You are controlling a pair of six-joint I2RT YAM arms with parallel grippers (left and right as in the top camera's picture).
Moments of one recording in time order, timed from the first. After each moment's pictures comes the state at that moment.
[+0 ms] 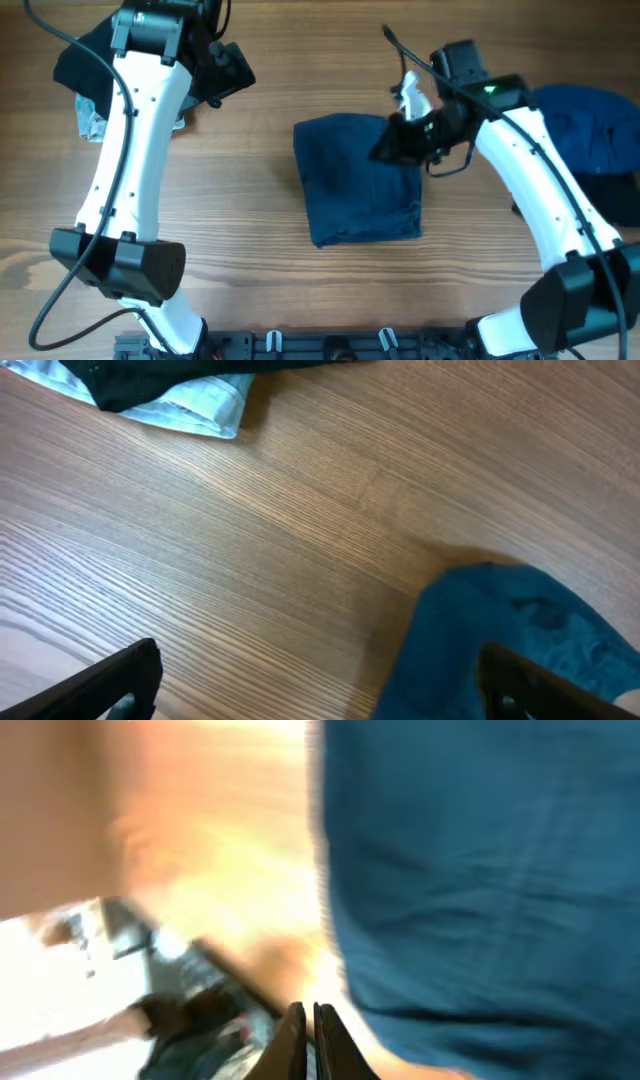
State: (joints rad) left arm -0.21 1.89 2.11 -1.53 -0.15 -0.68; right arm 0.25 1.66 1.39 -1.10 -0.75 0.20
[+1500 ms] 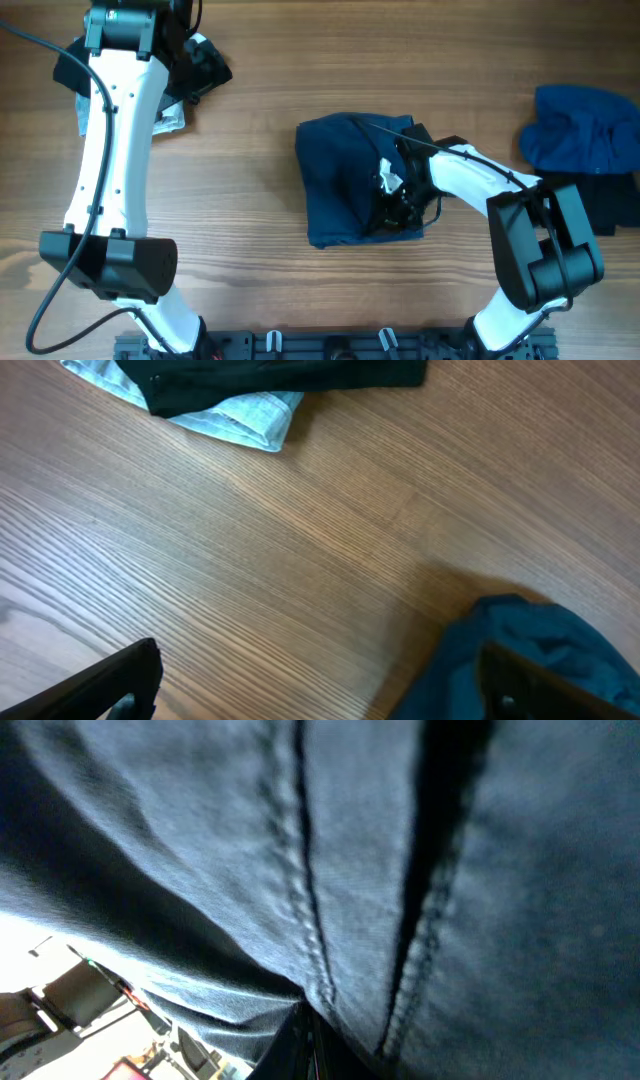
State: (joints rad) left arm -0.13 1.89 2.11 -1.54 -0.16 -0.68; right arm 0.32 1.85 0.96 -0.85 -0.67 0.21
